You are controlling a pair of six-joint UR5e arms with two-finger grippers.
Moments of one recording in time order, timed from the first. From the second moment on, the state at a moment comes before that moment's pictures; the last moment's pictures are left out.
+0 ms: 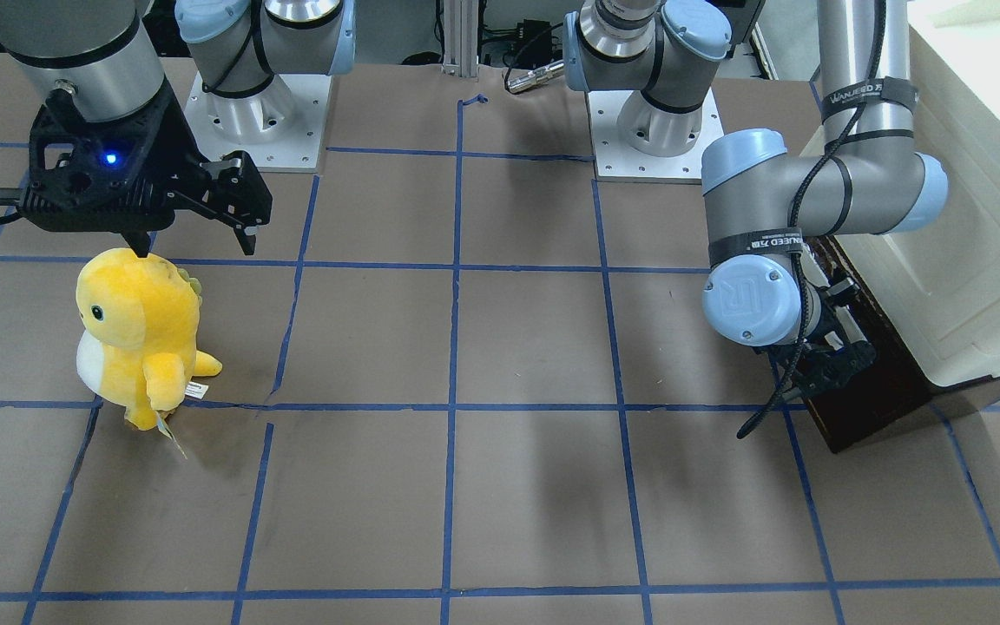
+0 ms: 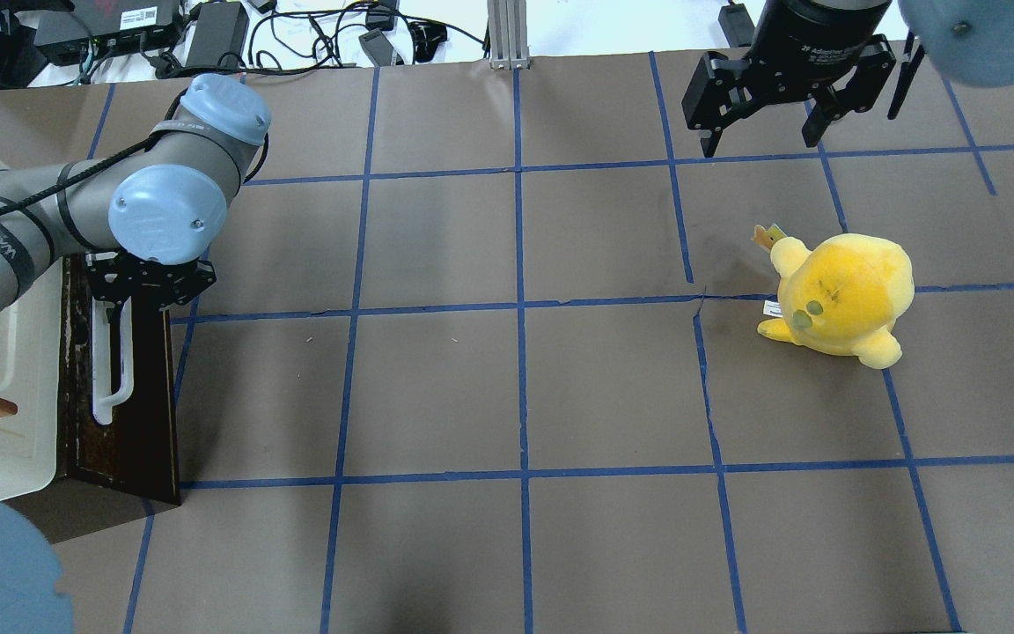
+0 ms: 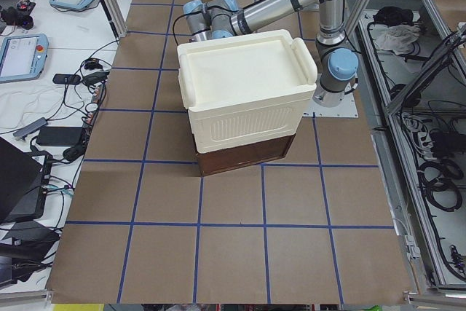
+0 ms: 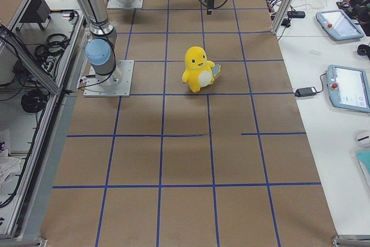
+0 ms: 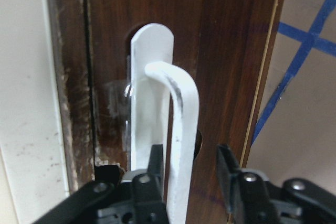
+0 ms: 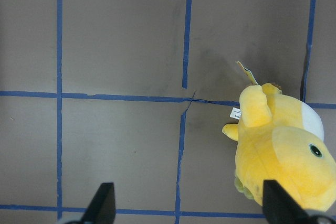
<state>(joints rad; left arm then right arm) -1.50 -1.91 -1.76 -1.44 2.32 -0.50 1.60 -1.48 1.44 -1.57 -1.58 -0.02</state>
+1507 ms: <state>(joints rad) -1.50 -1.91 -1.75 -1.47 2.32 -0.50 1.60 -1.48 1.44 -1.57 -1.58 -0.02</state>
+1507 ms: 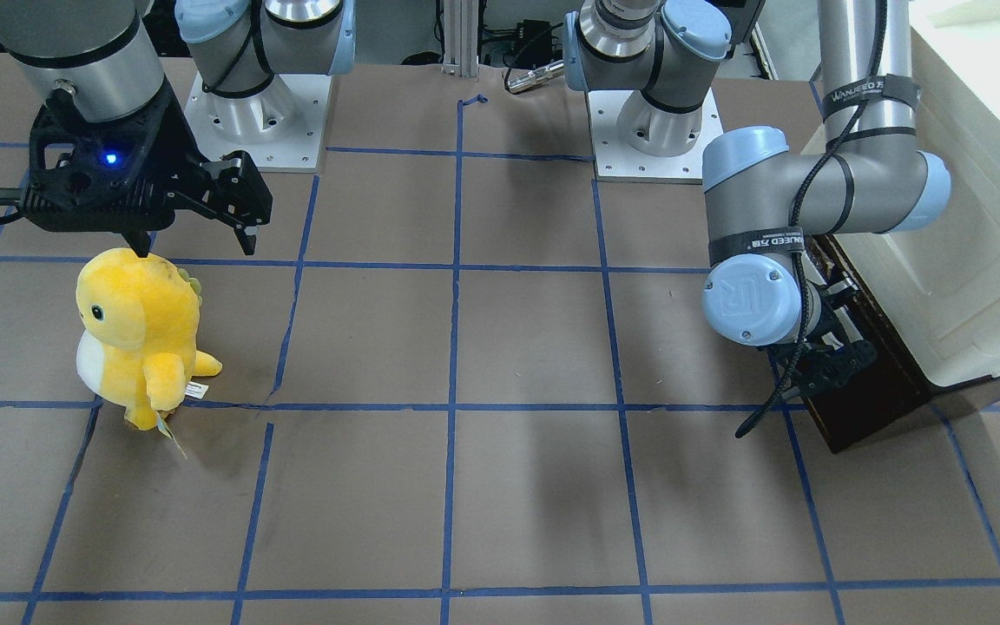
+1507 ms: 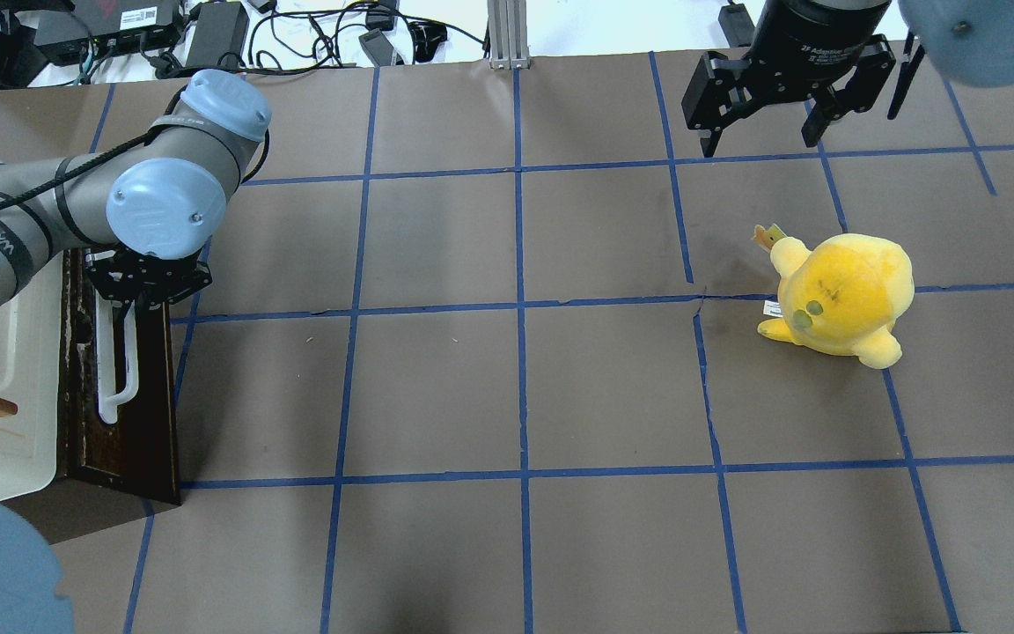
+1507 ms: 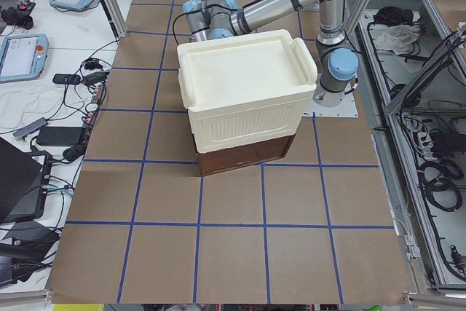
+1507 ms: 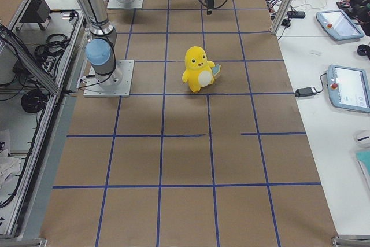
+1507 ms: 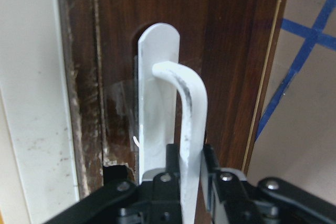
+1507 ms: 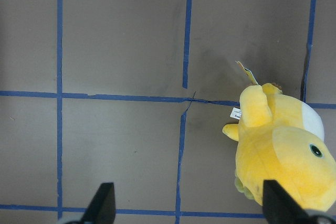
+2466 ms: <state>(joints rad) -1.53 -1.92 -1.74 -1.47 2.31 -0.52 1.60 -1.48 1.44 -1.57 -1.58 -0.02</state>
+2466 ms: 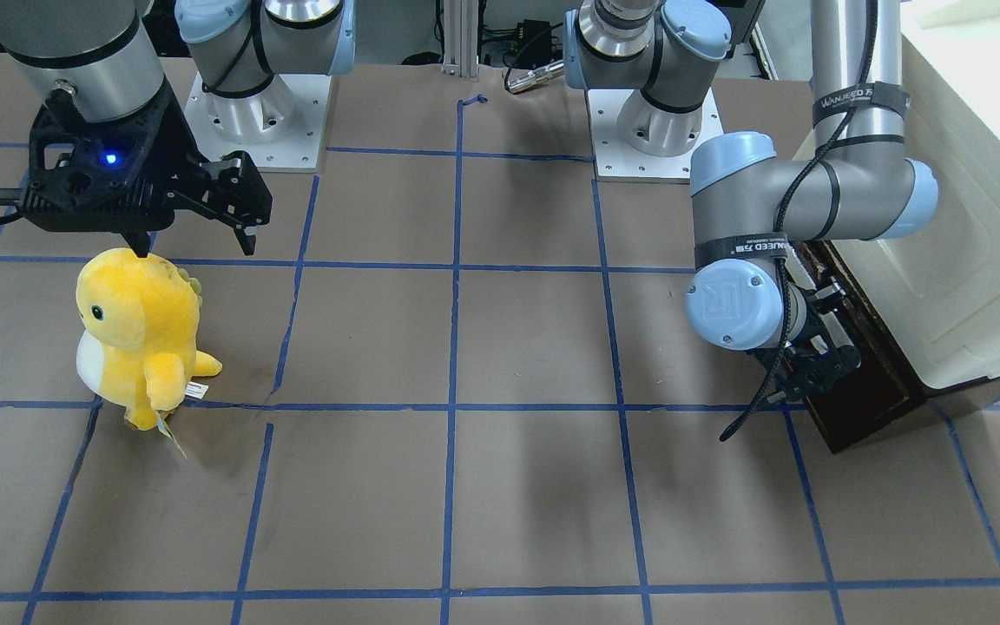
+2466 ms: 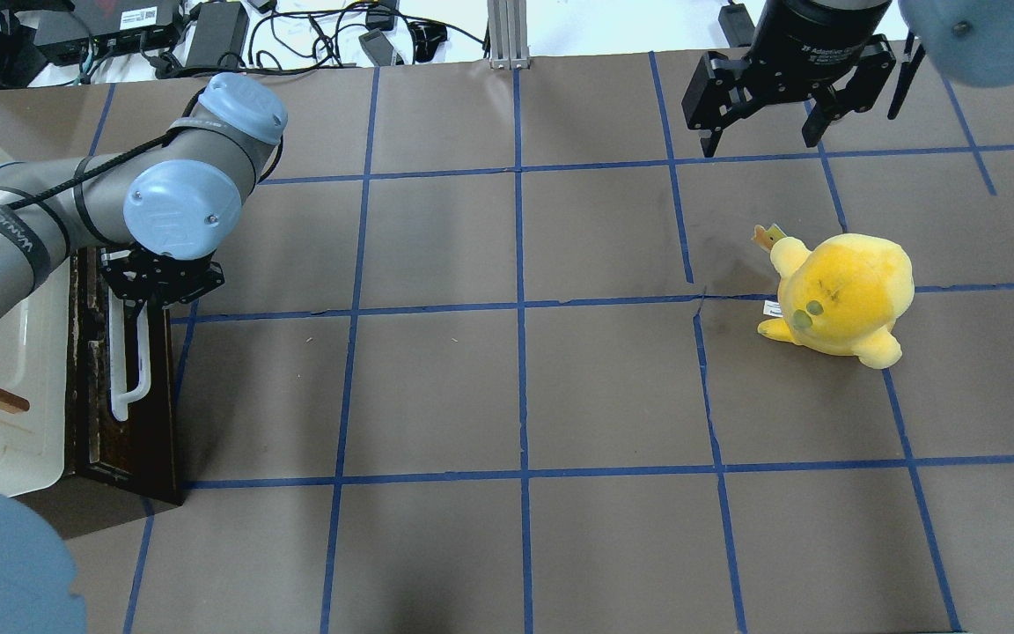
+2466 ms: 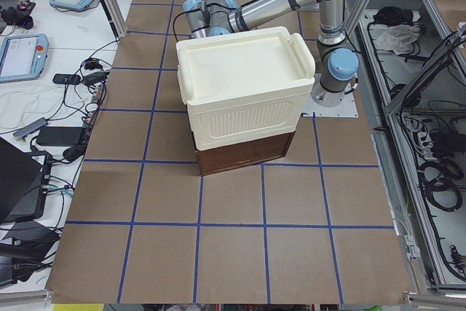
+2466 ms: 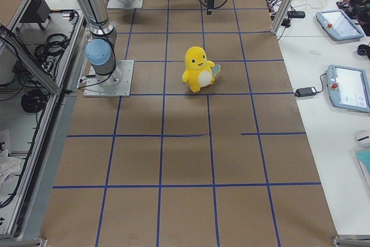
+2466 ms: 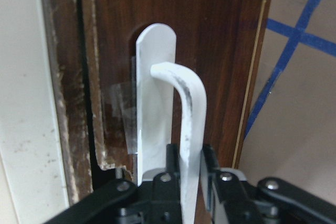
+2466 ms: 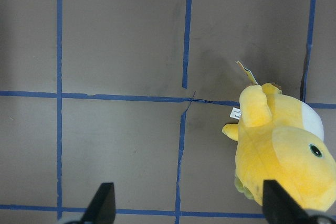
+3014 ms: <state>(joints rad) -1.55 -1.92 -1.73 -1.48 2.31 -0.52 1.60 -1.48 1.44 -1.57 -1.58 -0.02</state>
